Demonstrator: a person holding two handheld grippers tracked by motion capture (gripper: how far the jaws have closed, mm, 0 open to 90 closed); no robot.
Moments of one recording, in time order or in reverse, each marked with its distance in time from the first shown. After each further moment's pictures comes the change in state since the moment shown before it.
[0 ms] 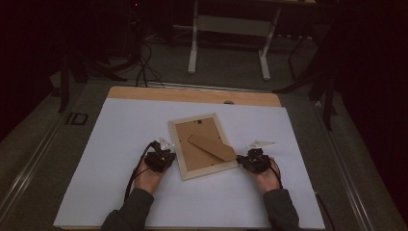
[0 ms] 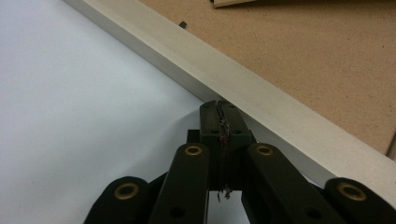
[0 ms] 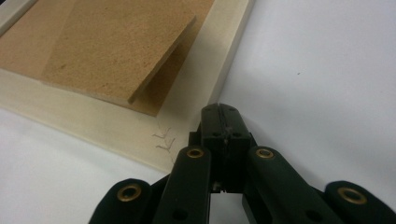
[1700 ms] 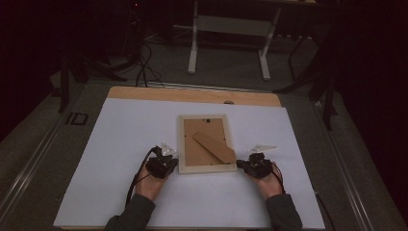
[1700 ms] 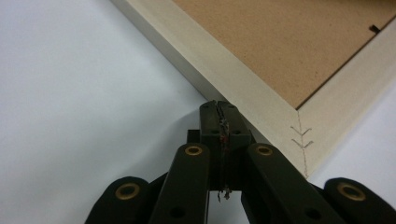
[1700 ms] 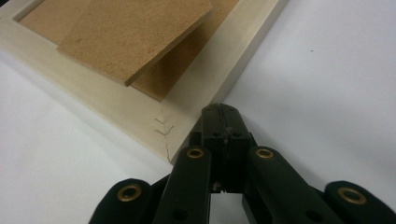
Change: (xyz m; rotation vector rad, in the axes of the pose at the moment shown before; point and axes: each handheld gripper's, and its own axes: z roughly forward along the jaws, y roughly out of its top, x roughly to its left) left arm -0.014 -0.007 -0.006 -0.002 -0.038 -0.010; right arm 0.008 -0.010 -0.010 0.022 0.015 0.001
